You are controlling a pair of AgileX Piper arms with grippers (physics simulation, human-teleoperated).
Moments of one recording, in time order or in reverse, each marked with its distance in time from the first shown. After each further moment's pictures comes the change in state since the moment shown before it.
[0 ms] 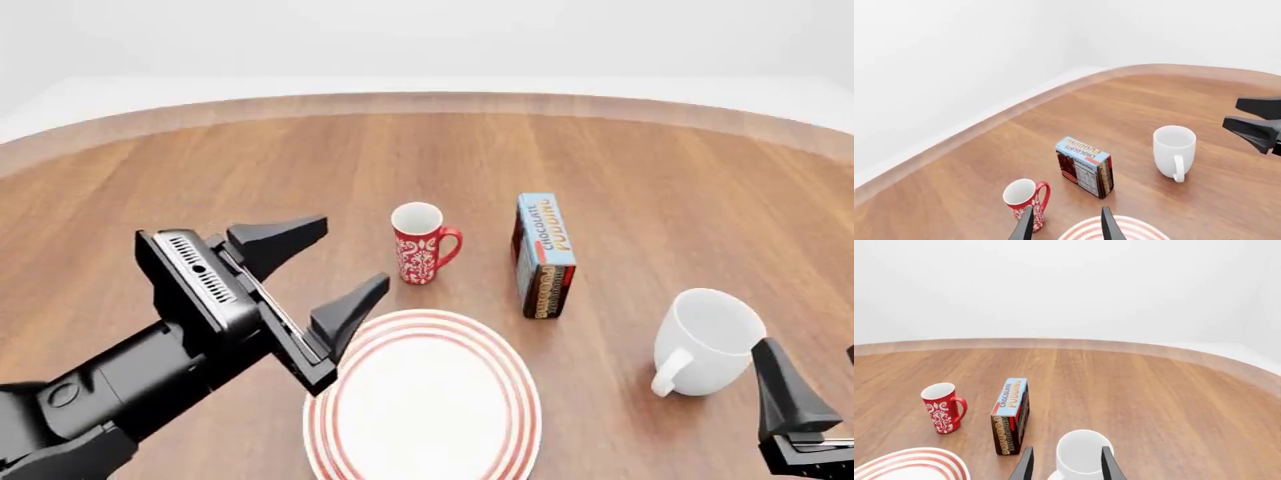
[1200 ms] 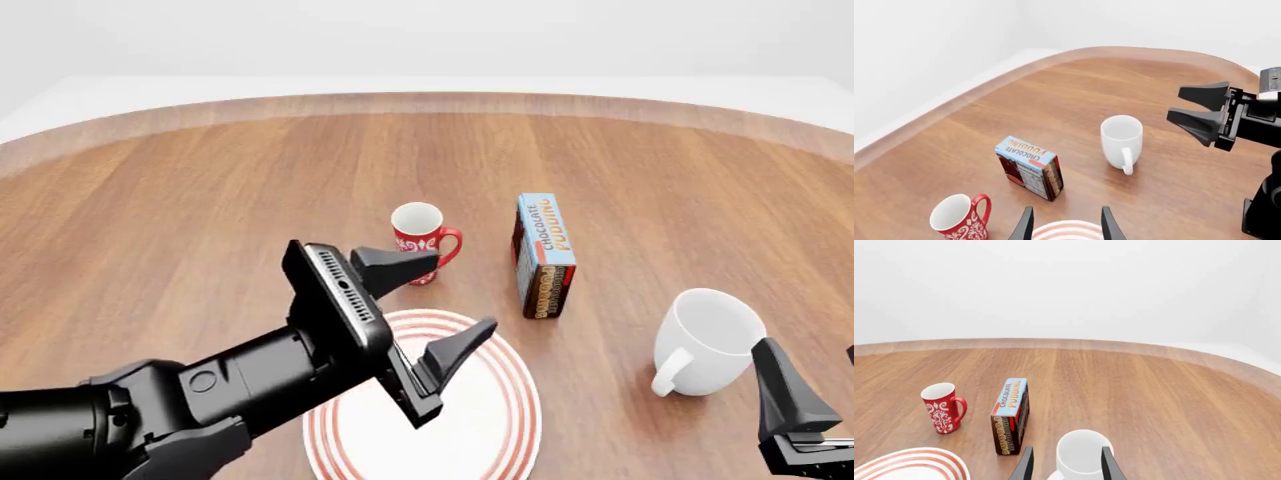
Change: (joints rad) left arm -0.184 0.259 -0.150 0.000 -0.034; right arm 0.000 0.000 0.000 0.000 0.000
